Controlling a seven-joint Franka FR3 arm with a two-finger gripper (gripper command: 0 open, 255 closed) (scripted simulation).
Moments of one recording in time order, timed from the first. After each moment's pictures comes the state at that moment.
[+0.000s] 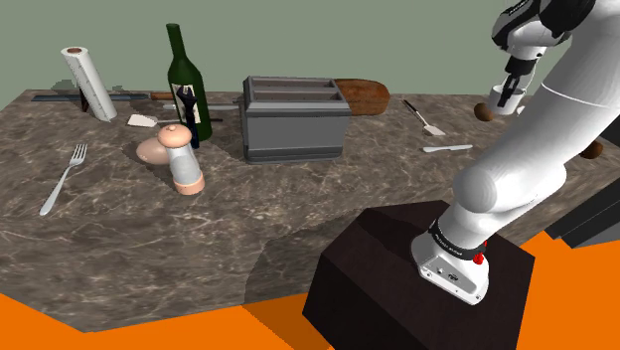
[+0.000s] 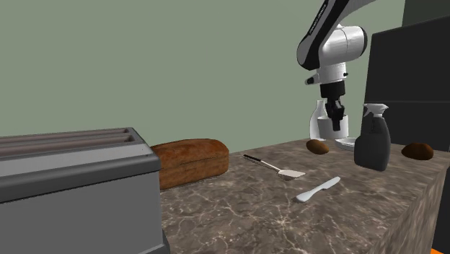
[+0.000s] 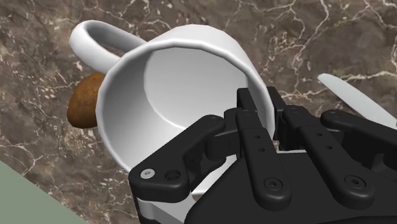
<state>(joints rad) -0.47 0.08 -0.87 -1.98 -0.14 2.09 -1.39</state>
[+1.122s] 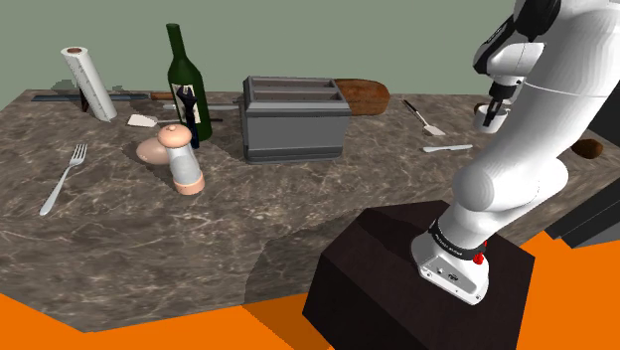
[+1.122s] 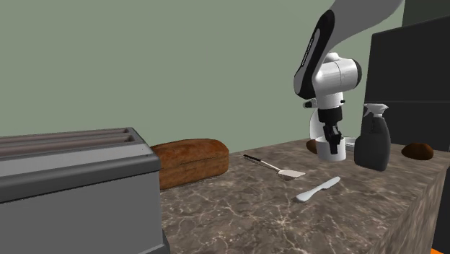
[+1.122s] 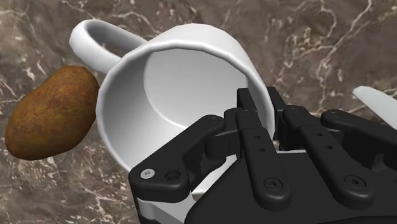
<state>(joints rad) -0.51 0.22 -0.84 -2.09 -0.03 2.30 -1.44</state>
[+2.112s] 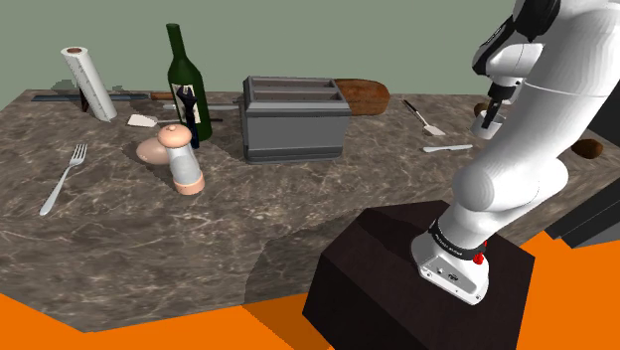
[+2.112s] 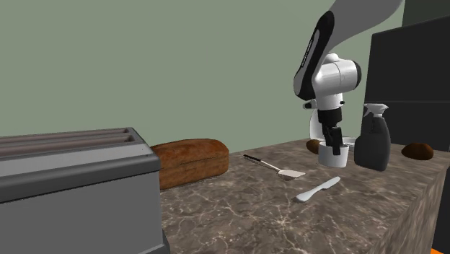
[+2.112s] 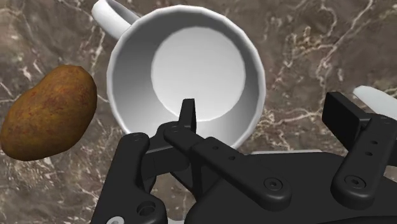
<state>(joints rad) -0.51 0.22 -0.84 -2.10 -0.03 2.31 -1.43</state>
